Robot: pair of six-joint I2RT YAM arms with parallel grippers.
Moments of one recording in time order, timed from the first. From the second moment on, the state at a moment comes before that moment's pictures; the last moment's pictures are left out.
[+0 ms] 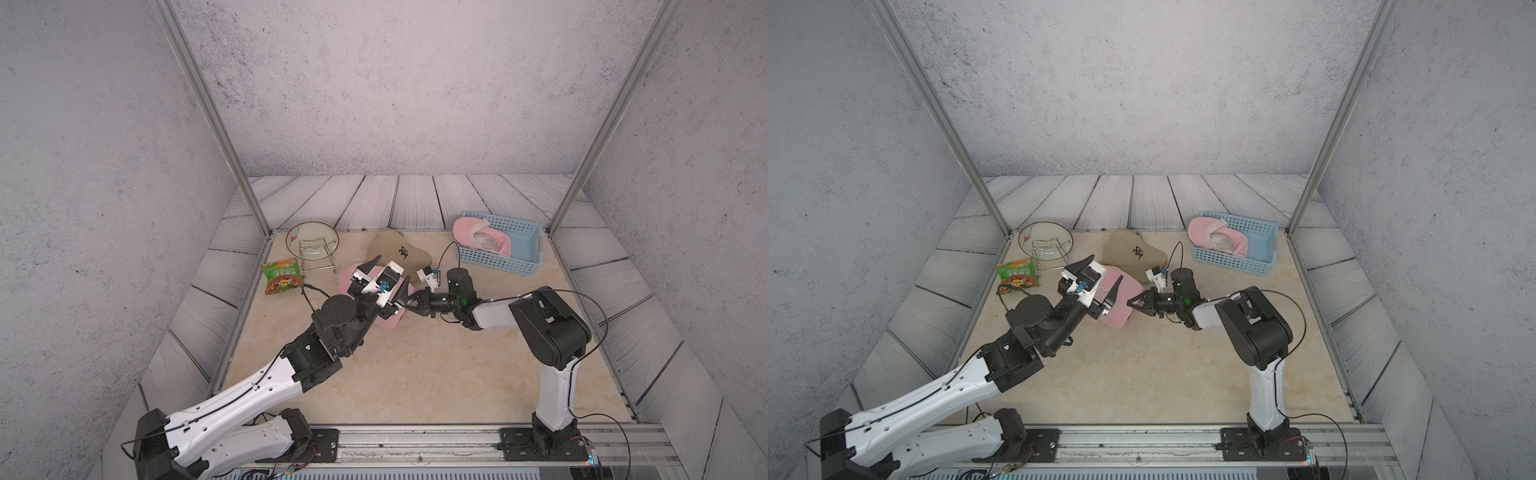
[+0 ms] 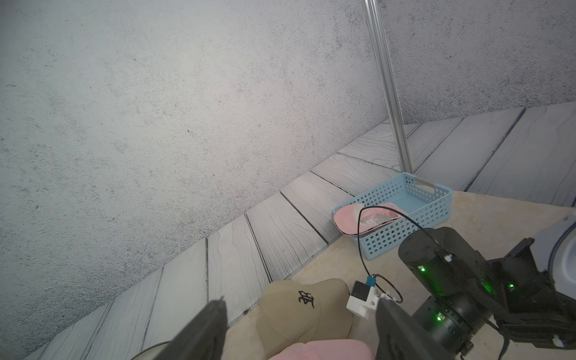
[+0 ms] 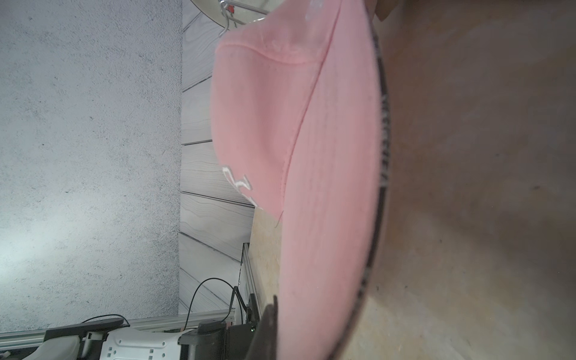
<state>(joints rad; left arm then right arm) -0.94 0.97 0.83 0.21 -0.40 0.41 0.53 1.98 0.95 0.62 -0.89 0.99</state>
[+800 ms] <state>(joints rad) -0.93 0.99 0.83 0.21 -0.40 0.41 0.49 1.93 1.05 0.04 -0.55 0.58</state>
